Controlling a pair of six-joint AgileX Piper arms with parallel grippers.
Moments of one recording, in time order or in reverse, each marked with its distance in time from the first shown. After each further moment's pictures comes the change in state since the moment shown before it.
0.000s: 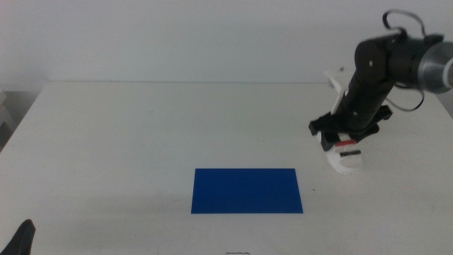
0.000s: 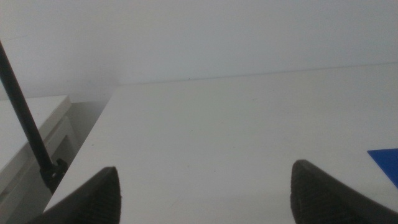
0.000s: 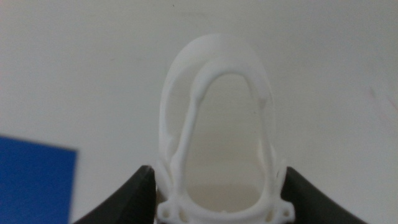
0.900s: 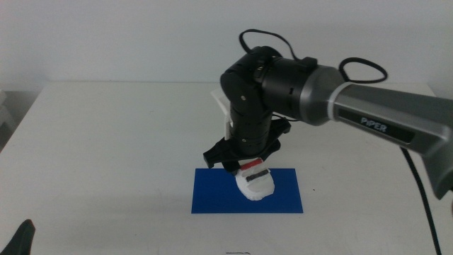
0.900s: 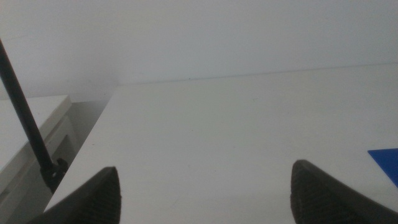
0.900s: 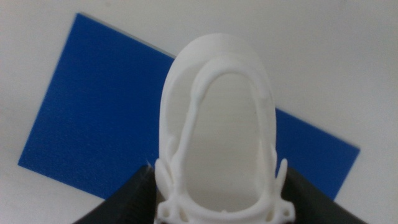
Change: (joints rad) left arm 0.000 0.000 0.000 0.000 0.000 0.000; right arm 0.466 0.078 -0.217 -0.133 0.159 0.313
